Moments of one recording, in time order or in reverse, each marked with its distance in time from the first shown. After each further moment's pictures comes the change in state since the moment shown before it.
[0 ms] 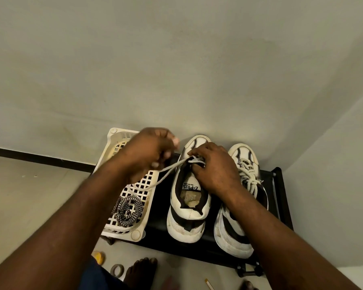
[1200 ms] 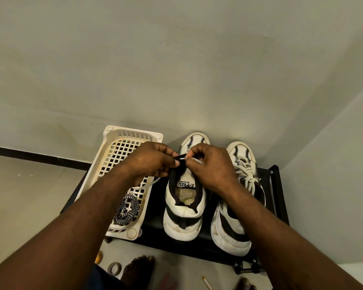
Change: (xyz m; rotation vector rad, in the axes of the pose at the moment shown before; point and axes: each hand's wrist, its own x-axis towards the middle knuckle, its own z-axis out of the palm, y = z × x) left_hand 0.021 -0.038 0.005 0.072 -0.010 -0.230; right_hand -0.006 -0.009 -0.007 0.368 0.046 0.095
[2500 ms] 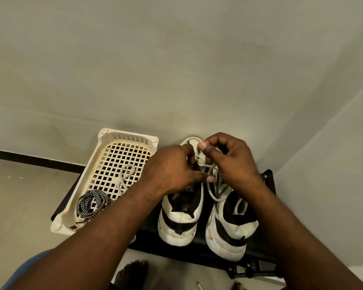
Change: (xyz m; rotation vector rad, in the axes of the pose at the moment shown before) left_hand -0.018 0.026 0.055 0.881 0.239 0.428; right_hand -0.003 -0.008 -0.055 0.341 0.071 0.007
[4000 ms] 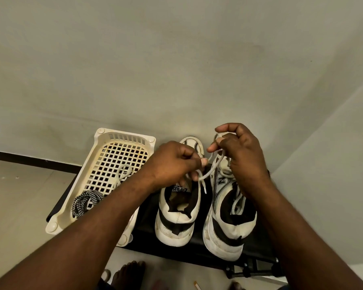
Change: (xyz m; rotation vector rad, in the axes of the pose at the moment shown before) left_hand -0.001 0.001 -0.008 -0.675 -0.171 0.014; right_hand -0.005 -0.013 -0.017 0.154 0.104 0.097
